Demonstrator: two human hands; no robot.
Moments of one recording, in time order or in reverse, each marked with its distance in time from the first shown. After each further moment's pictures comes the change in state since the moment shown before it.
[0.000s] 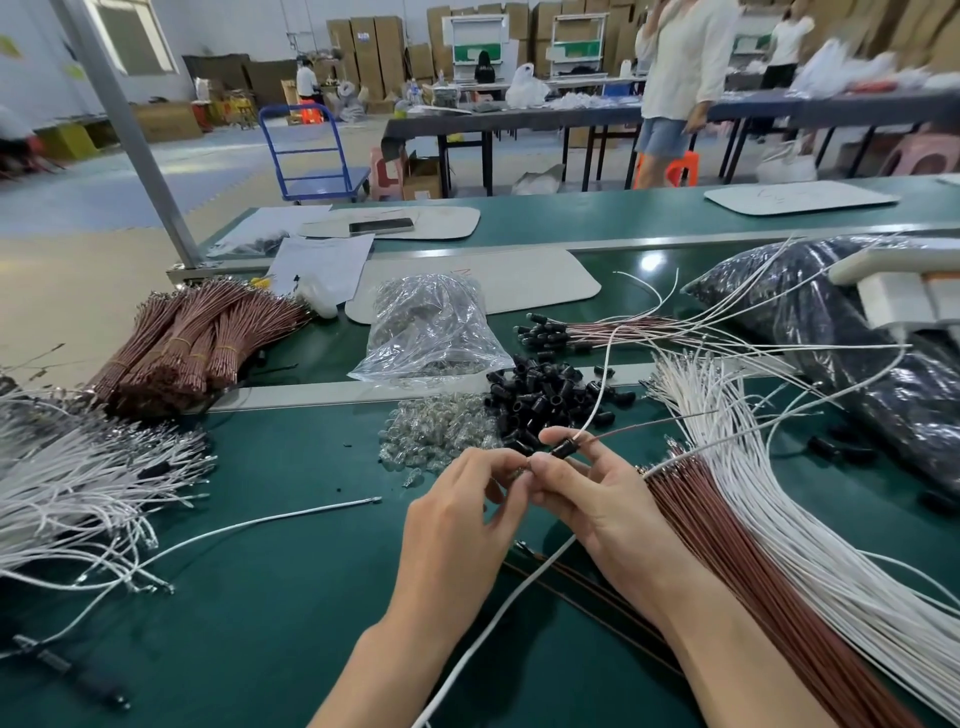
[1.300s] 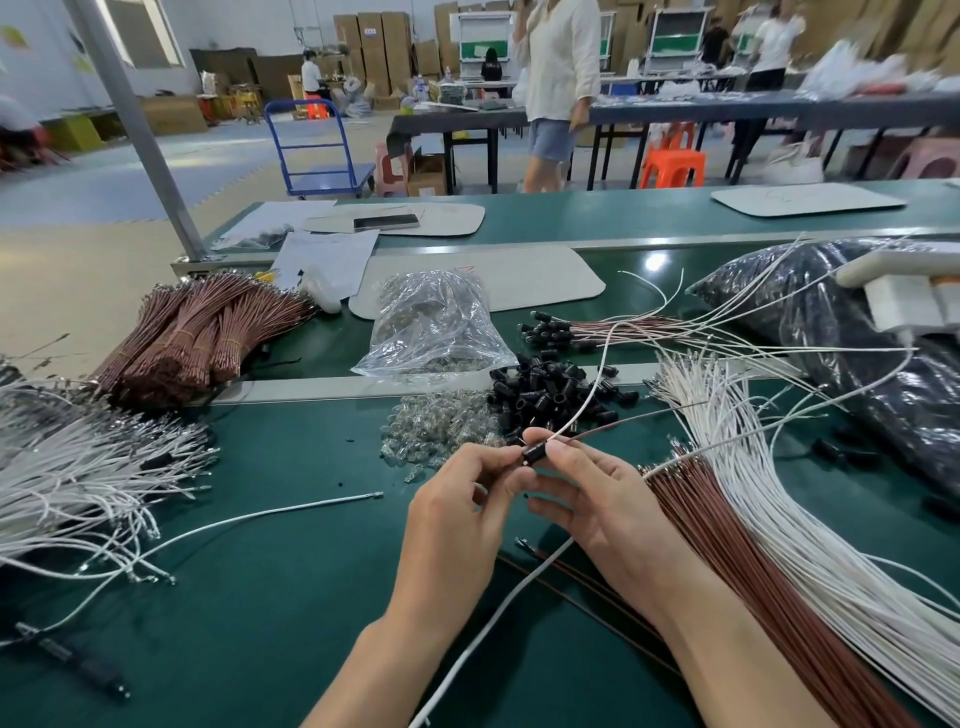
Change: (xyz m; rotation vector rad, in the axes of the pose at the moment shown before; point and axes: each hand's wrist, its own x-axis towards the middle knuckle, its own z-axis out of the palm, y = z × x) left_hand 0.001 -0.006 0.004 -0.232 0.027 -0.110; right_hand -0.003 -0.007 0.005 -0.071 -0.033 0.076
